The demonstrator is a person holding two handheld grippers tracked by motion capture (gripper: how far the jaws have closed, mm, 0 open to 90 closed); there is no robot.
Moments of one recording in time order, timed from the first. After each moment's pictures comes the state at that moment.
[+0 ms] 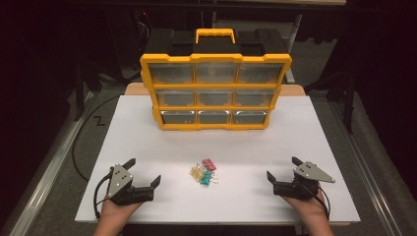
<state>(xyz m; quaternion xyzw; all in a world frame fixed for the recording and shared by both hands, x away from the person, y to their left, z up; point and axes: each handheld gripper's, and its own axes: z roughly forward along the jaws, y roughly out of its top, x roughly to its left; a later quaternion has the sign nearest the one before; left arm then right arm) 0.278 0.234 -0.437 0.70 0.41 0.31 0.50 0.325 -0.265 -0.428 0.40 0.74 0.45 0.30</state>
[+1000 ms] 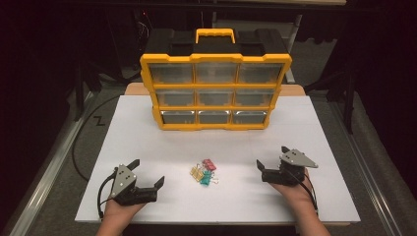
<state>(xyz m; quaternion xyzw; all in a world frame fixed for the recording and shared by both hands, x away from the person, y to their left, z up) 0.278 0.224 -0.439 0.70 0.40 0.30 0.50 0.363 -0.237 -0.428 0.40 0.74 0.44 0.31</state>
